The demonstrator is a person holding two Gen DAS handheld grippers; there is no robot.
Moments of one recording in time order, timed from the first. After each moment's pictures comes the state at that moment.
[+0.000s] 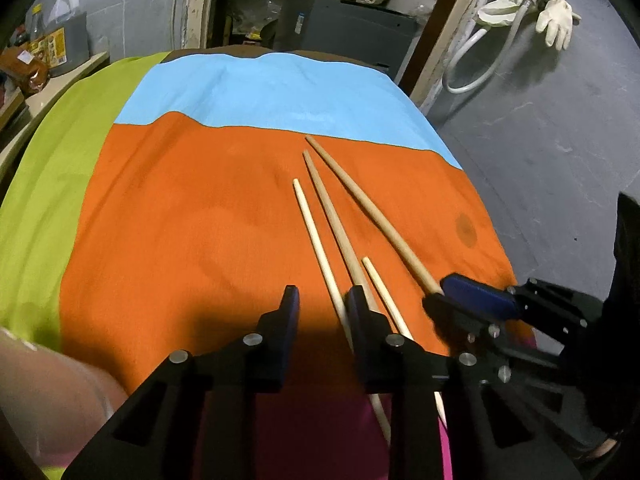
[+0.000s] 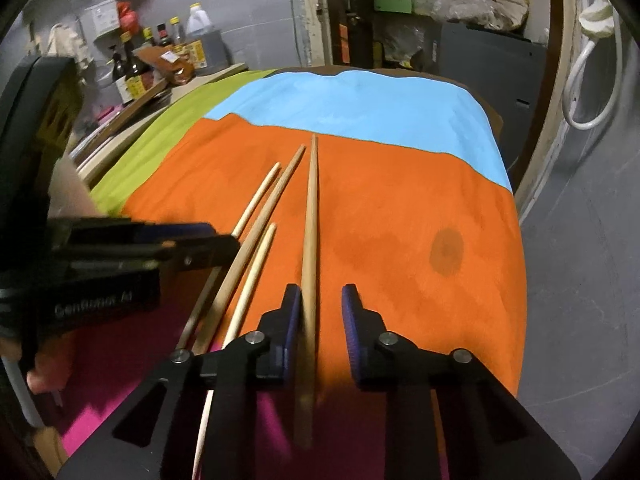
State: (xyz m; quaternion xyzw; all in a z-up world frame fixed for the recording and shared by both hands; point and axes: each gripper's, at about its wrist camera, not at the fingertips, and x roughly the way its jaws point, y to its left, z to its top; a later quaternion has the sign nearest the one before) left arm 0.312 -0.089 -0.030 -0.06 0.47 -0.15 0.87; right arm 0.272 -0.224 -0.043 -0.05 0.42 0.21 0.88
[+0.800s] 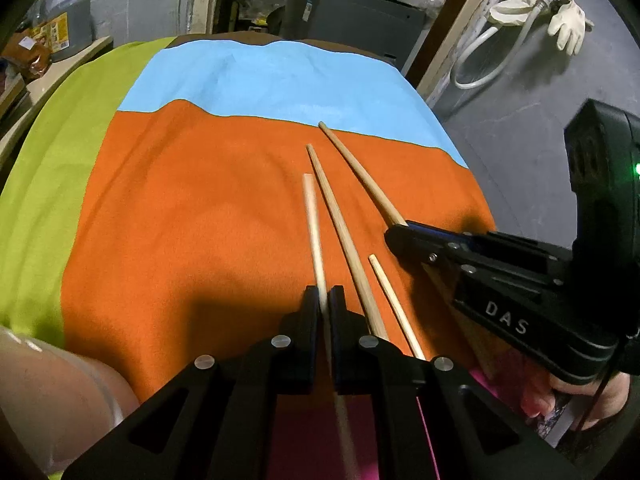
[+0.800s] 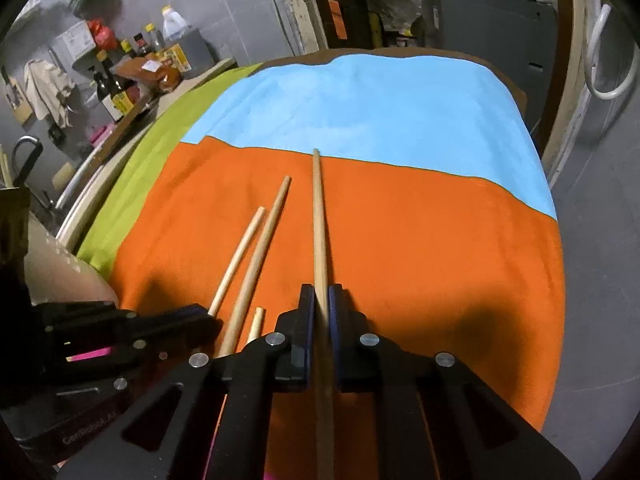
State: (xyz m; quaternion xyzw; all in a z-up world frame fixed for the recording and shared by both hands) left arm 0.316 -0.084 -0.027 -0.07 0.49 -0.15 0.86; right arm 0.320 -0.214 -0.040 0.01 0.47 0.23 0.85
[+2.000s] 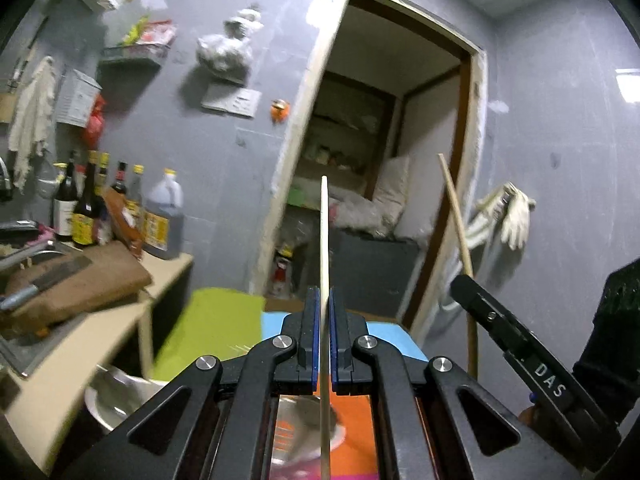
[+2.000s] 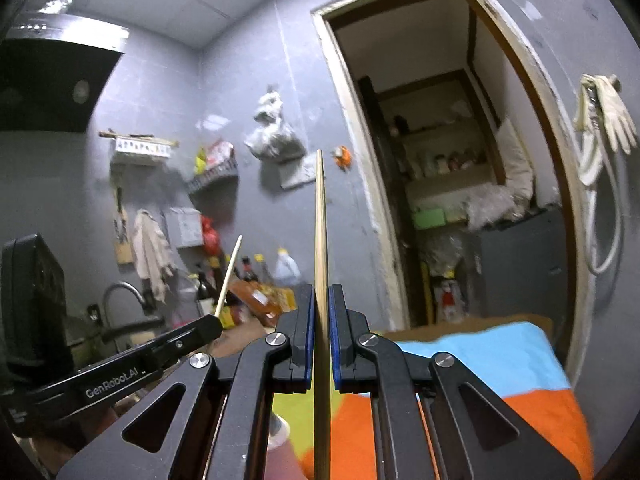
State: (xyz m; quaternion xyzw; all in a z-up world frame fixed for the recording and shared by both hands) left arm 0.176 0.058 0.131 -0.12 0.08 -0.09 0.99; right arm 0.175 -0.120 0.112 0.10 0.00 0.29 0.95
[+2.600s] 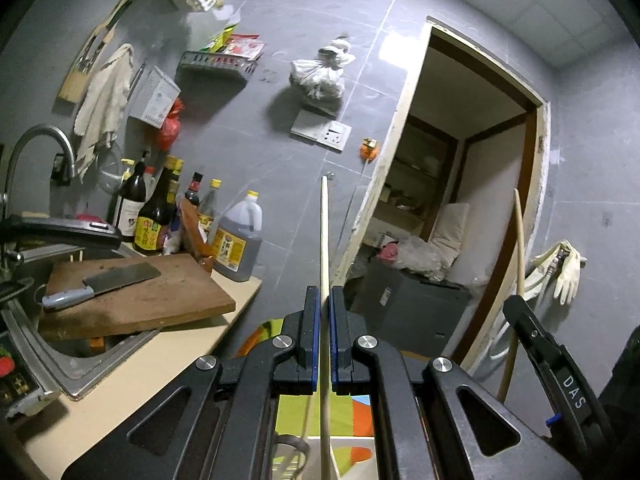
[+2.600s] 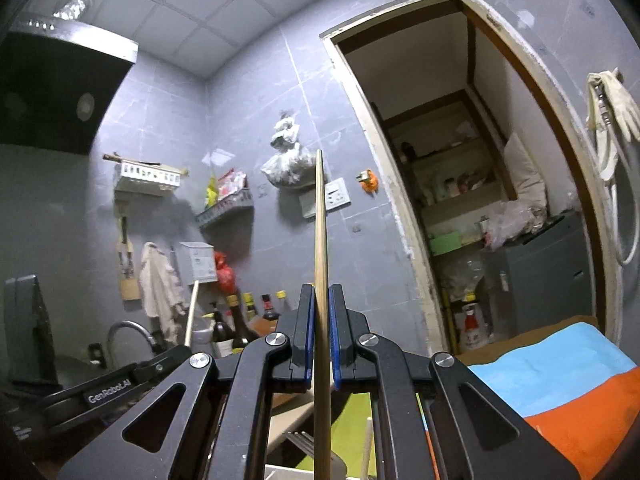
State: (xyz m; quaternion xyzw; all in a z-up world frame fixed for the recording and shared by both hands) left arm 0.174 0.174 0.120 -0.19 0.03 0.00 0.98; right arm 0.182 -0.041 0.097 0.14 -0.05 0.26 0.96
